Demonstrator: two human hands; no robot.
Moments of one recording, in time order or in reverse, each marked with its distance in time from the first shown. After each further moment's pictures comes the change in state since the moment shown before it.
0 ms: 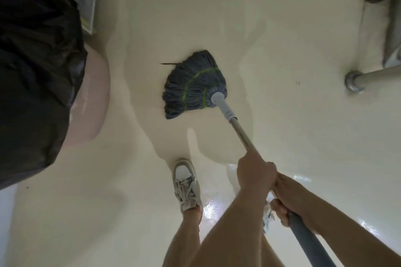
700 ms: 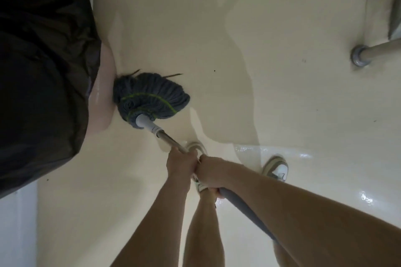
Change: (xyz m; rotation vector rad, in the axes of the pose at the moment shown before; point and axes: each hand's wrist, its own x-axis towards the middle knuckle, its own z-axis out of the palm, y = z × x) left_hand 0.013 -0.140 -0.145 -0.312 0.276 -0.289; right_hand 0.004 -0.068 0.173 -0.553 -0.152 -0.211
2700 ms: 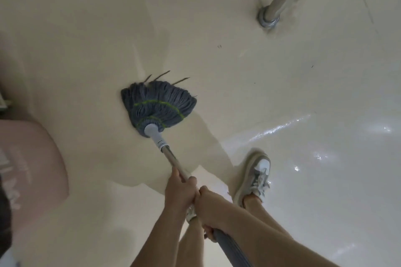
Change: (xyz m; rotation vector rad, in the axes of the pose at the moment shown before) left_hand -0.086 -0.010 0.136 0.553 -0.213 0.221; right_hand -0.041 0.169 -0.021 0.474 0.032 0.070
